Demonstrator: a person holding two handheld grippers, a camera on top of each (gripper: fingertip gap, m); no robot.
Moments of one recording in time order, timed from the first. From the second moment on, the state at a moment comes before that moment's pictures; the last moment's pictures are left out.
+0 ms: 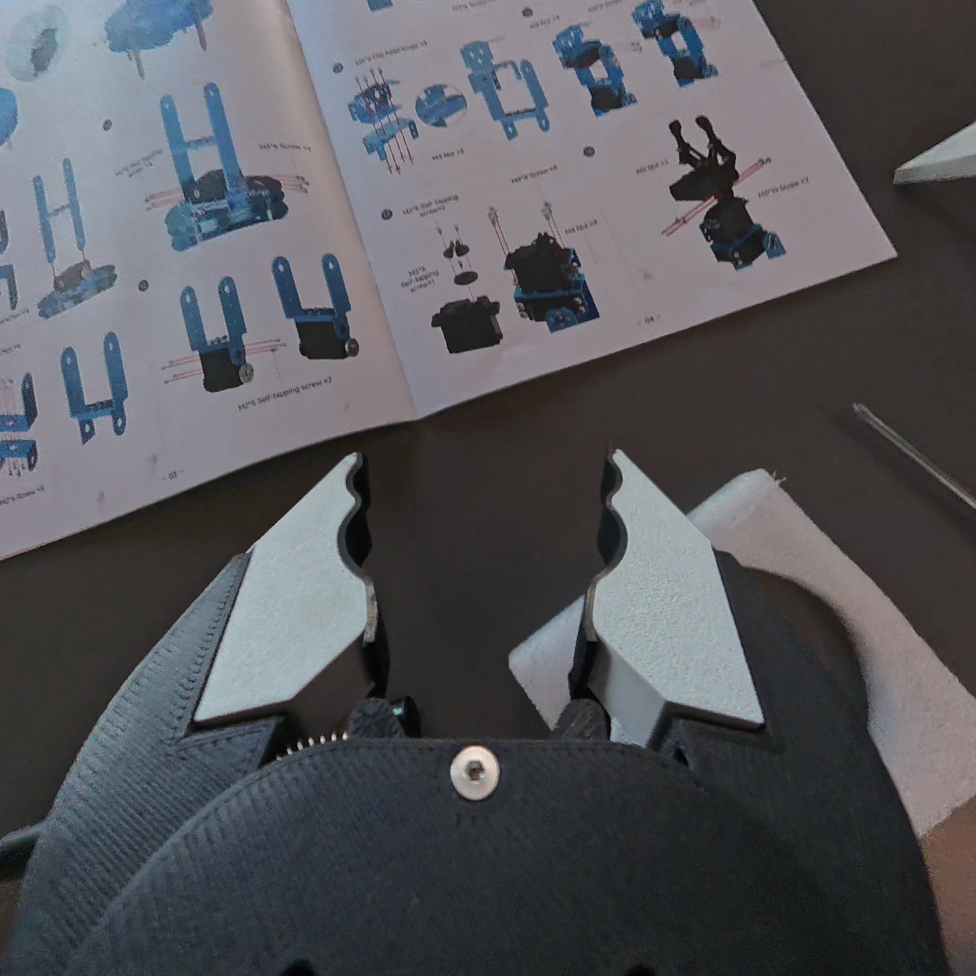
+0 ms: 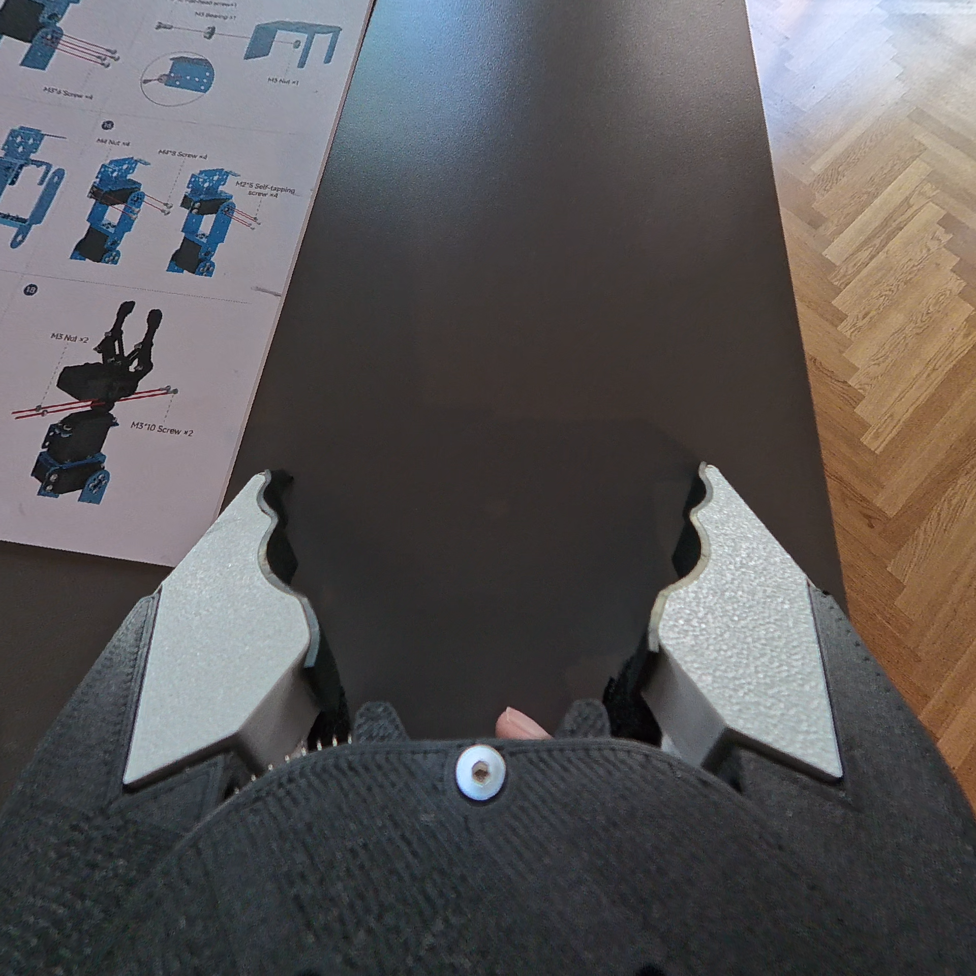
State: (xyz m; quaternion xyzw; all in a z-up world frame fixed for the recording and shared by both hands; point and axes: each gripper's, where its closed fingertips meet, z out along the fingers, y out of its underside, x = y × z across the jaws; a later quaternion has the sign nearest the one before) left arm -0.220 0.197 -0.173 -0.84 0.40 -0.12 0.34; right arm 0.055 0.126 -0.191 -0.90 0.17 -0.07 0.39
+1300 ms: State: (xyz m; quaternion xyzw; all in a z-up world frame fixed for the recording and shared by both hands) left arm -0.062 0.247 -0.189 -0.87 0.28 -0.12 0.37; right arm 0.066 0.121 -0.182 -0.87 0.25 -0.06 0.42
